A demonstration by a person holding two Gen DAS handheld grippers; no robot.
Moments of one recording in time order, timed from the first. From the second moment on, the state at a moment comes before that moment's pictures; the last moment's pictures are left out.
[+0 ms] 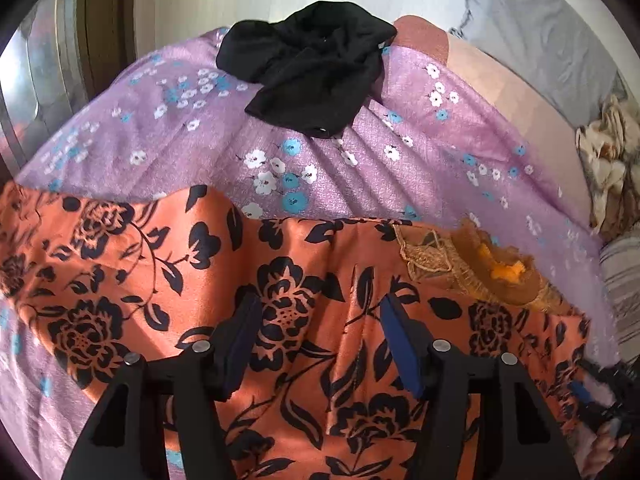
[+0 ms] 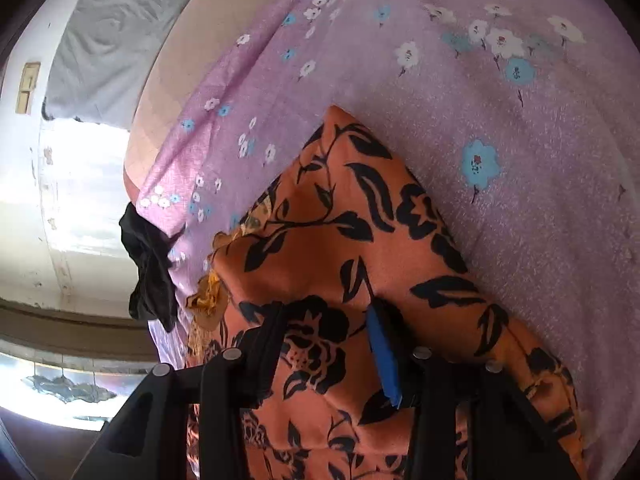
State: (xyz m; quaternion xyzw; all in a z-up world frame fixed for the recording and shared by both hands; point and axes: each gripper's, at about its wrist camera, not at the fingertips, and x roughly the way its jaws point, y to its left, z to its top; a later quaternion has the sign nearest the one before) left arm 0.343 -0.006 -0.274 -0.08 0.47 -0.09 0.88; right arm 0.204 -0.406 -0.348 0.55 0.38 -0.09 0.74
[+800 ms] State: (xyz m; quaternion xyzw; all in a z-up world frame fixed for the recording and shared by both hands) left arm 0.327 -0.042 -0.272 0.00 0.45 -0.14 0.88; right arm 0.188 -0.403 -0.346 0.55 0.38 -0.09 0.74
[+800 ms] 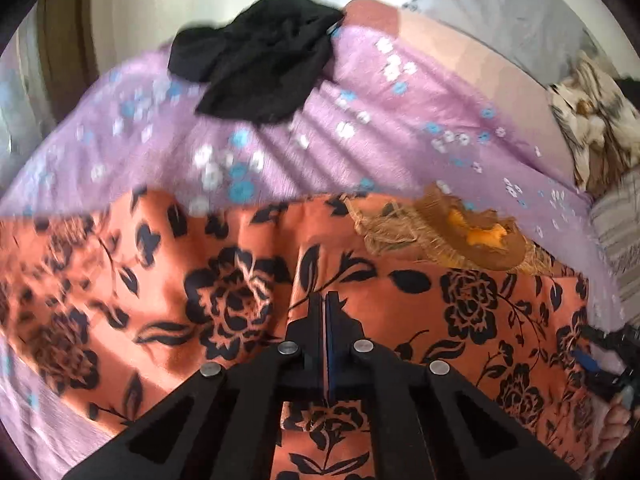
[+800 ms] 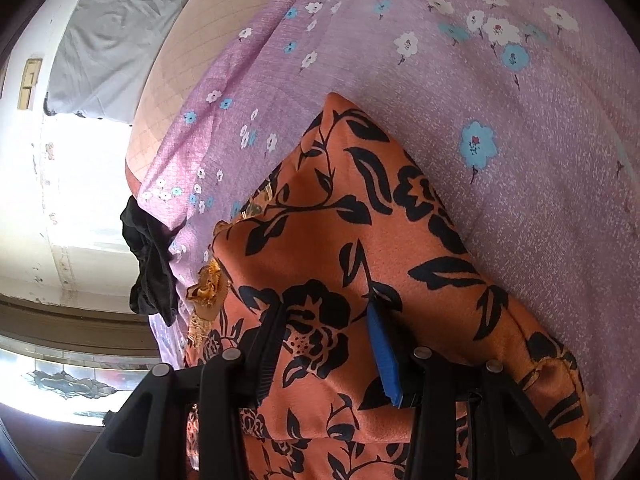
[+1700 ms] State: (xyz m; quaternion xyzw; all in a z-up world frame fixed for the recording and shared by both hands) left arm 0.321 -0.058 -0.294 -0.02 0.50 -0.22 0.84; right arm 0.198 -0.389 -0.345 0.52 0.38 -0.09 0.76
